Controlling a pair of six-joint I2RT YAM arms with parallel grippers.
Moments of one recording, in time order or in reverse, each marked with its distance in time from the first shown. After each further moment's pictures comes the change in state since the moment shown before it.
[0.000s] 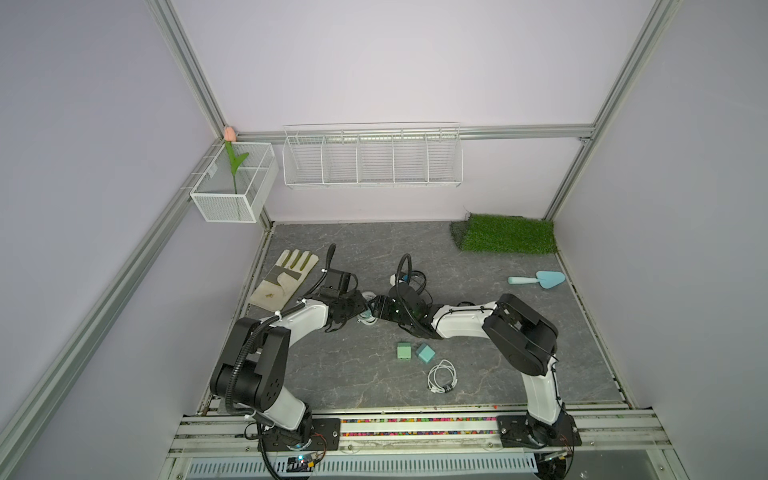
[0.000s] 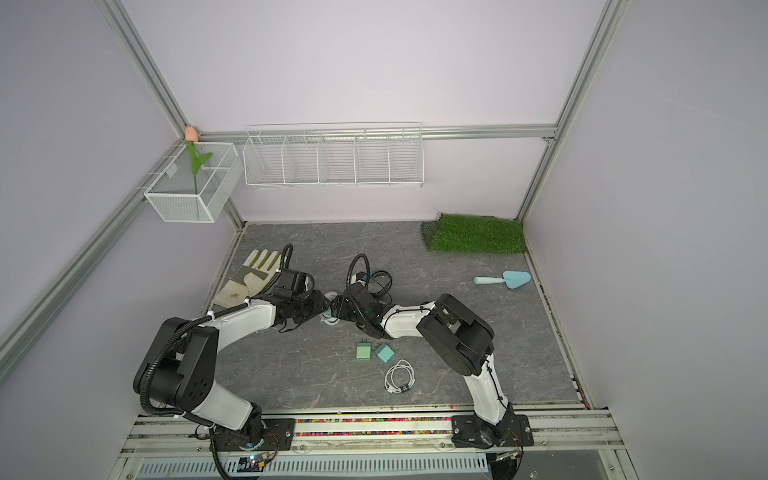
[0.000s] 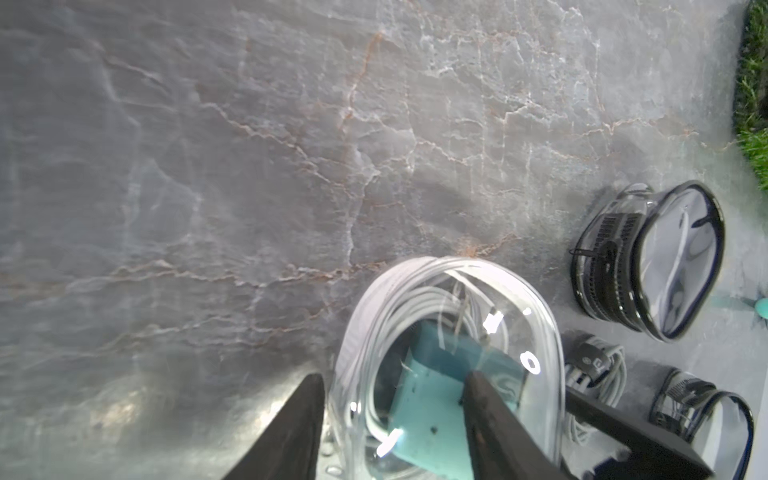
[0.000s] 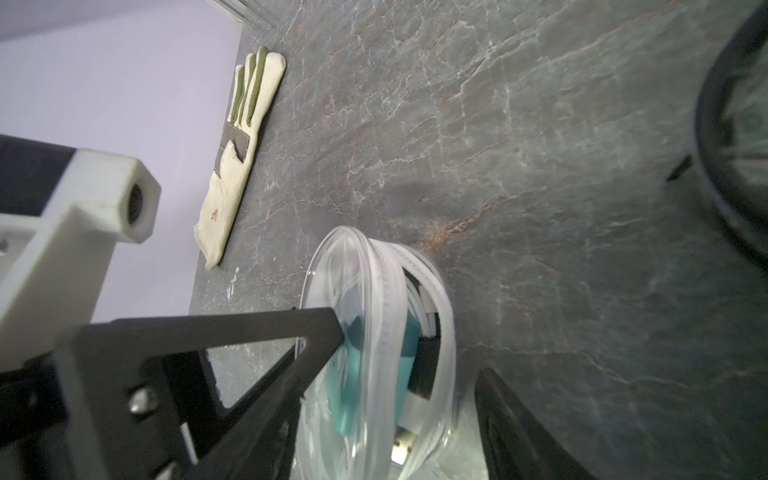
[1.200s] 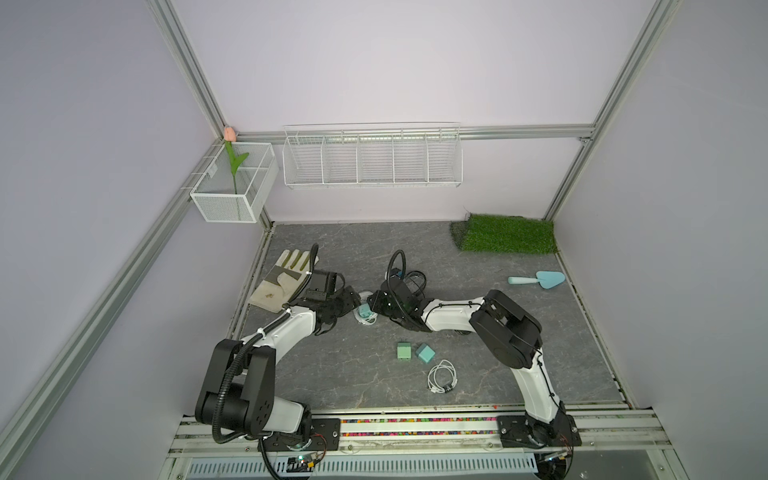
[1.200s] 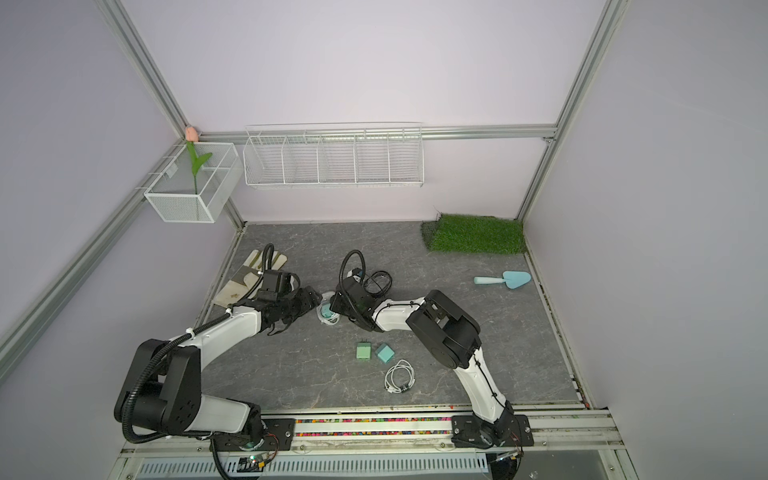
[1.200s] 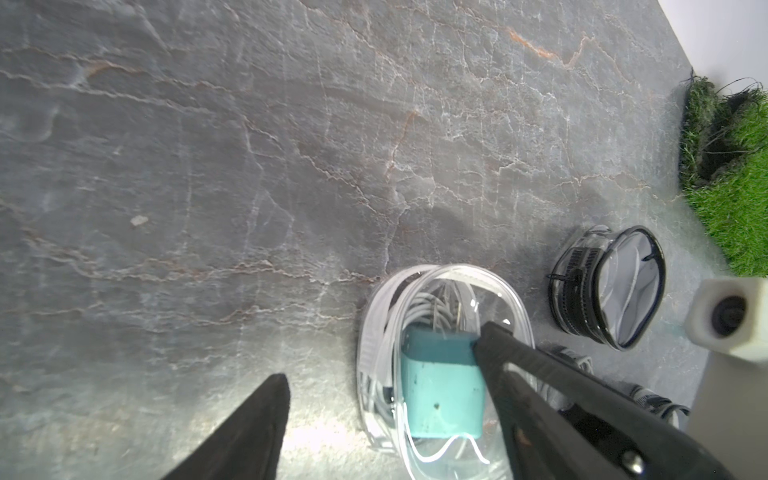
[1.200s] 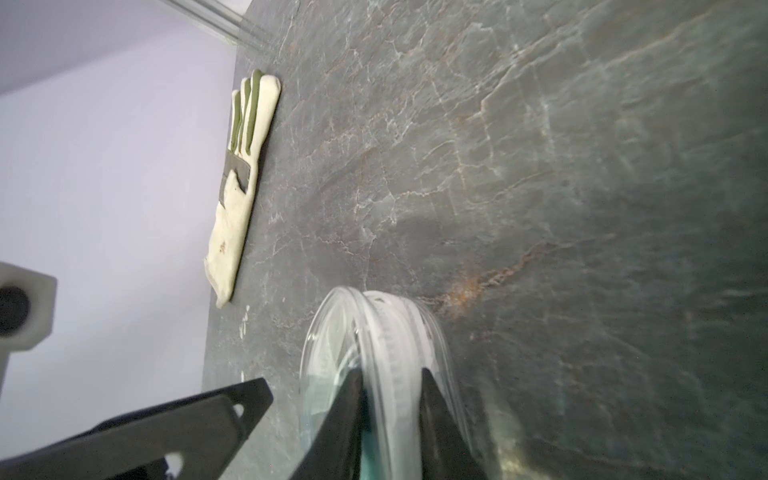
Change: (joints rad) left arm 0.082 -0.142 -0.058 -0.019 0.001 -0.011; right arm -0.005 0.107 0.146 -0.034 -0.013 0.084
